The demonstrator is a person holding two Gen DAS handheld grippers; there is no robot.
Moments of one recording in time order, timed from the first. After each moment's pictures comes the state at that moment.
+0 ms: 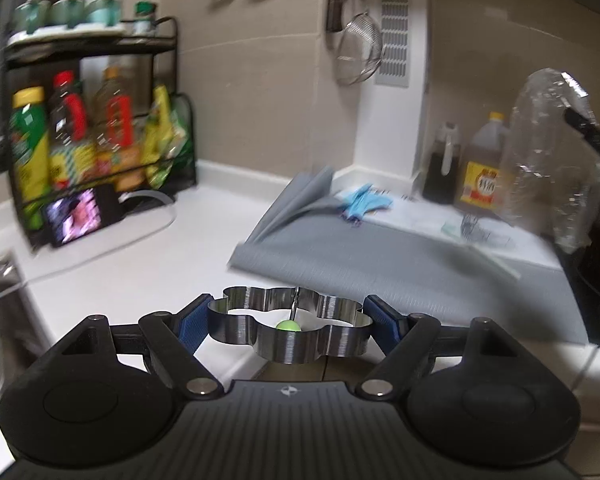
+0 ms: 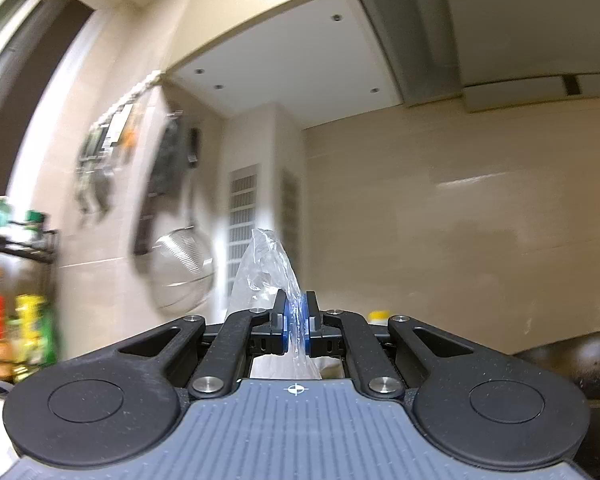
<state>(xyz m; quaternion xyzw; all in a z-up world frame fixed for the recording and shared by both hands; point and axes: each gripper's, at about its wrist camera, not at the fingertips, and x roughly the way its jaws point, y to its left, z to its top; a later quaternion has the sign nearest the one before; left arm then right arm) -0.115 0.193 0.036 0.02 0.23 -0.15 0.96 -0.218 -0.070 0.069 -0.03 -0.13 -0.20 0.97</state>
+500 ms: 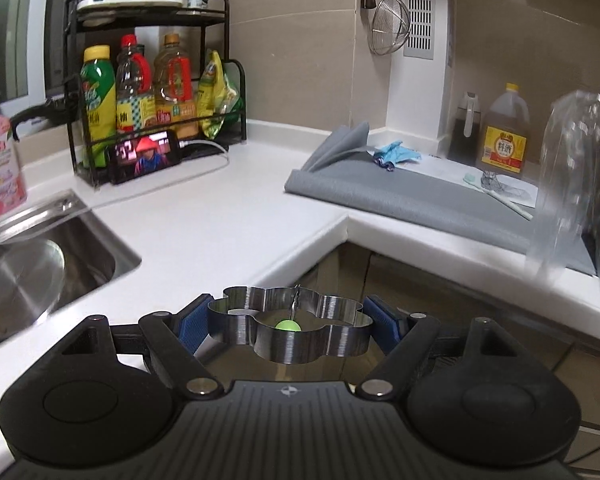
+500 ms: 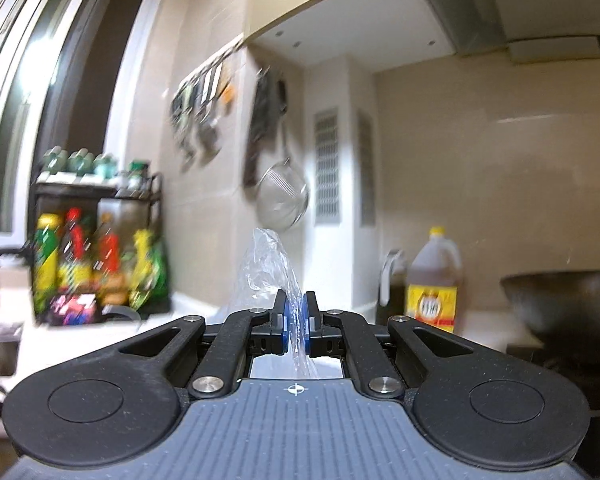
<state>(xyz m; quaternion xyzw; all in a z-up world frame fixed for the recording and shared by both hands) -0.205 0.247 -0.005 0.02 0.26 -0.11 0.96 -0.334 0.014 0.033 -0.01 -0.01 -0.10 0.99</state>
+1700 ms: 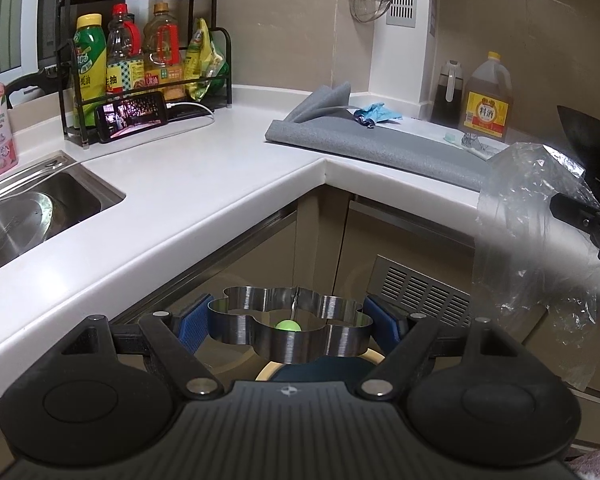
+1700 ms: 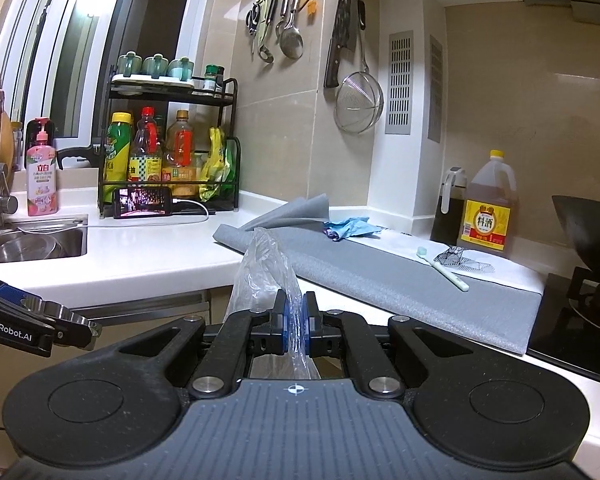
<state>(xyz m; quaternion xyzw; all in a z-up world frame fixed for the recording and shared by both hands) -0.241 0.235 -0.040 0.03 0.29 -0.12 0.95 -0.356 0.078 -0.031 -0.04 0.10 -0.04 0.99</state>
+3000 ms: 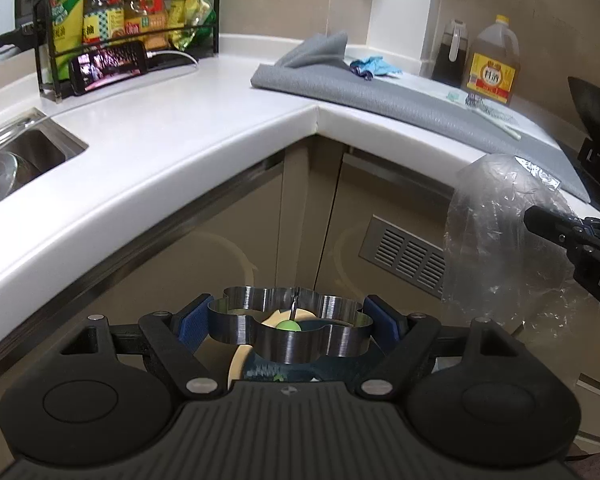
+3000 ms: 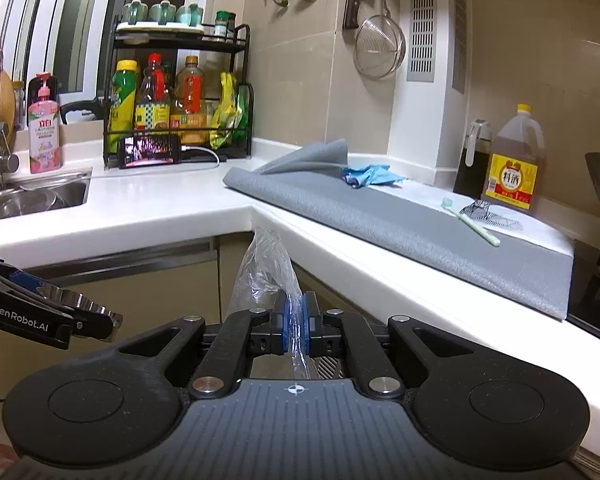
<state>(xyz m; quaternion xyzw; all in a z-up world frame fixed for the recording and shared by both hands) -0.209 0.218 -0.072 0.02 0.36 -0.13 0.92 -0.317 0.080 -0.062 -0.04 0.18 -0.03 0.98</state>
